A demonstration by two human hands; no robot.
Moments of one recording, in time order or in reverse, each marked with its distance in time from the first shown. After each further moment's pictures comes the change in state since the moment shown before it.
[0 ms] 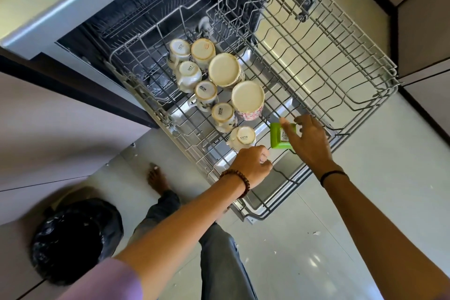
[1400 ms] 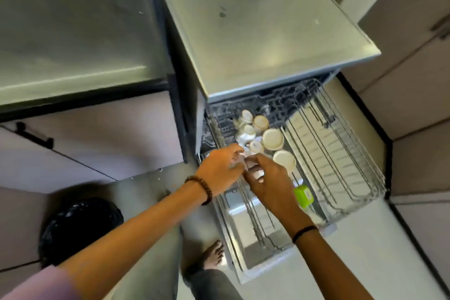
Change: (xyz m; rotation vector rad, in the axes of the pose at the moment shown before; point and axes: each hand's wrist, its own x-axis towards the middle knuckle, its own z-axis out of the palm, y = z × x) left_hand -0.192 0.000 -0.166 -0.071 0.536 0.196; right_hand -0.133 -0.256 -0.048 0.157 -0.153 -0.614
